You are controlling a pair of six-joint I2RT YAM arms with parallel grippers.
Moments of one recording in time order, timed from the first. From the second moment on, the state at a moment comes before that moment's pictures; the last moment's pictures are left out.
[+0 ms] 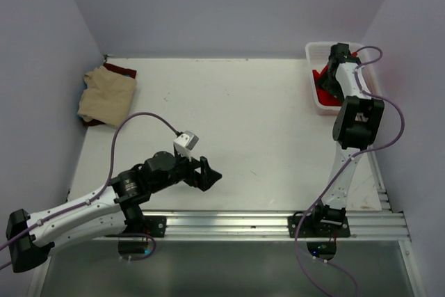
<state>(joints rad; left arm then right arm) -1.02 0.71 0.51 -0.20 -0.08 -0.56 -0.15 2.25 1.99 -0.91 0.43 0.65</state>
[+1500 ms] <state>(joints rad) -1.02 0.40 0.52 -0.40 -0.57 -0.78 0.36 1.59 1.17 0.24 -1.09 0.86</state>
